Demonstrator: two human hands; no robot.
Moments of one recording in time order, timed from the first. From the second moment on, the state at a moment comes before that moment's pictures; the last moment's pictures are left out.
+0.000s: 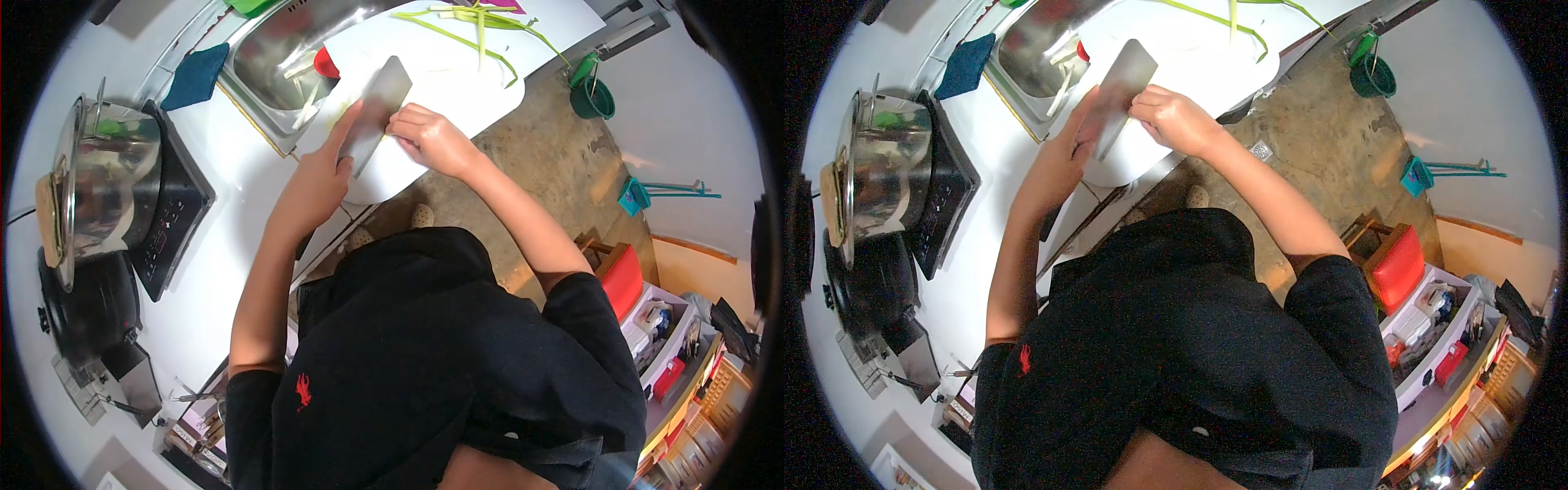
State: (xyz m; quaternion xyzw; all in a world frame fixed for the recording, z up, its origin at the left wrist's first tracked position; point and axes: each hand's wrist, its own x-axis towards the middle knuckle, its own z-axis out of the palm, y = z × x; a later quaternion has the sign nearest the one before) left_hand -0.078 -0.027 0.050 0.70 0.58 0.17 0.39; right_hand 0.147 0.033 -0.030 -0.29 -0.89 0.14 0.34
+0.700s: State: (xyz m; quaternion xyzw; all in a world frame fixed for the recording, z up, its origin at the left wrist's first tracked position) left_hand -0.079 -0.049 0.072 0.65 0.63 0.08 0.41; right_hand 0.144 0.041 -0.010 -0.25 -0.94 0.10 0.23
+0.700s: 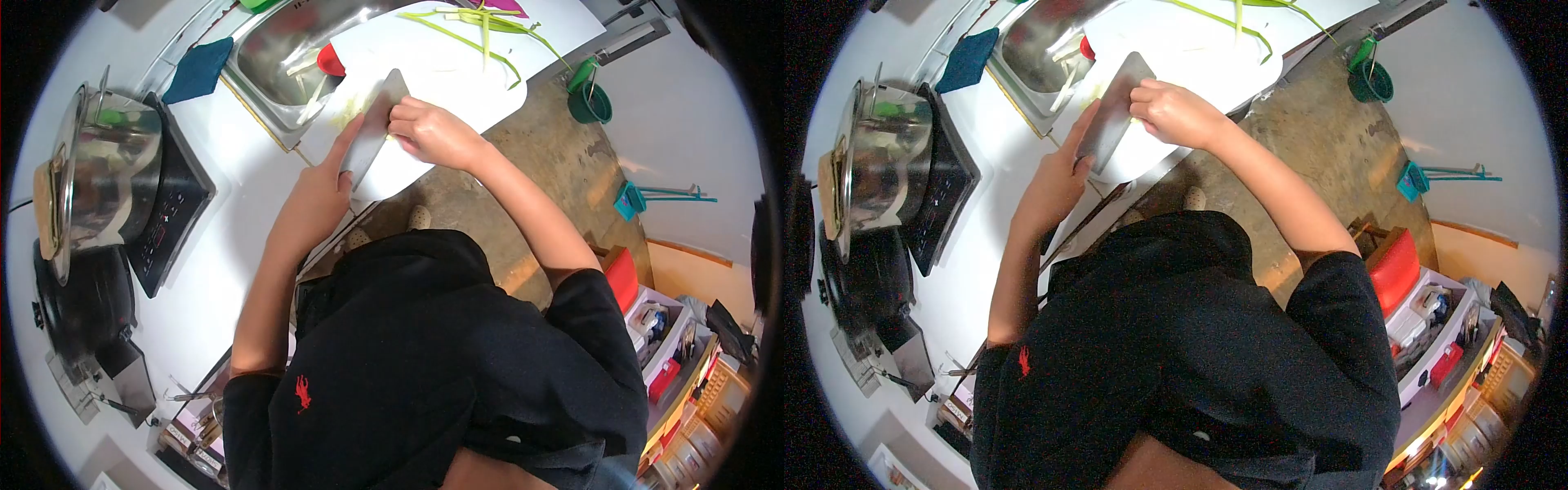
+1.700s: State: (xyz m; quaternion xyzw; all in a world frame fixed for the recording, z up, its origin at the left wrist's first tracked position) left_hand -0.072 -0.059 0.097 0.67 0.64 0.07 0.37; right_hand 0.140 0.011 -0.028 -0.33 -0.89 0.11 0.31
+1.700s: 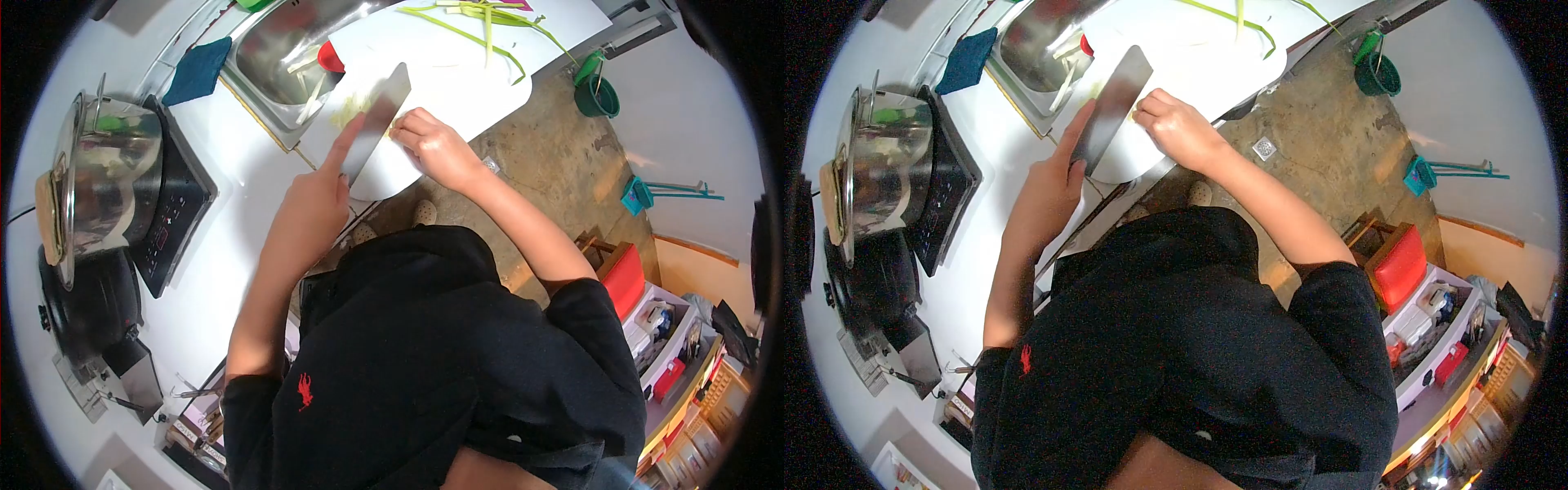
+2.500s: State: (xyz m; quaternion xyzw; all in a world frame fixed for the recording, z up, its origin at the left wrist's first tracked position) left_hand -0.062 -0.069 0.085 0.70 0.64 0.02 0.32; right_hand 0.142 0.014 -0.028 -0.35 -0.88 0.12 0.29
